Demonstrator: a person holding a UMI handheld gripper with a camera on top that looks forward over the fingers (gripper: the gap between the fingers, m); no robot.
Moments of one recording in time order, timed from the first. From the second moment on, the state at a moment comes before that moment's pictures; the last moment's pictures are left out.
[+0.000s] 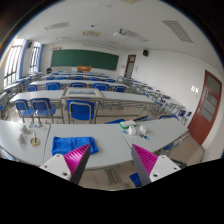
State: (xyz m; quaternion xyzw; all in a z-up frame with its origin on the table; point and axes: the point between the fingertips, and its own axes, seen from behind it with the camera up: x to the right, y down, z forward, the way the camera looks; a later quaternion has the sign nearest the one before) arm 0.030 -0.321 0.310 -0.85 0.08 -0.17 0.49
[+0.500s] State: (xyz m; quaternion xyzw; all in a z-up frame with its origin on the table) arm -0.133 -0.273 0.084 -0.92 -0.02 0.01 0.39
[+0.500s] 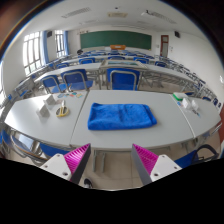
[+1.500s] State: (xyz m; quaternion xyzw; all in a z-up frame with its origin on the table) arm -0.226 -0.060 0.011 -0.90 -0.07 -0.01 0.43
